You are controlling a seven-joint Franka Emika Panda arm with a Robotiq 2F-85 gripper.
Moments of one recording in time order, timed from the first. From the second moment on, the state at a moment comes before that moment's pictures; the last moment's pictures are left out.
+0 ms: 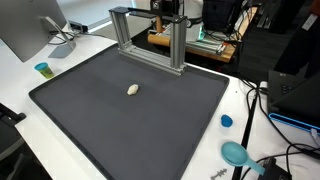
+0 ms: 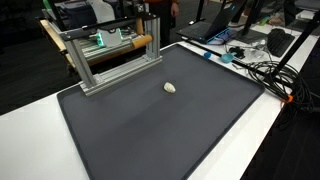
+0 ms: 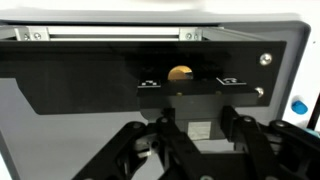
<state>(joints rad) 0.02 -0.62 -0.06 -2.61 0.04 2.05 -0.03</state>
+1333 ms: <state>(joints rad) -0.01 -0.27 0.07 -2.27 0.01 2.24 0.25</state>
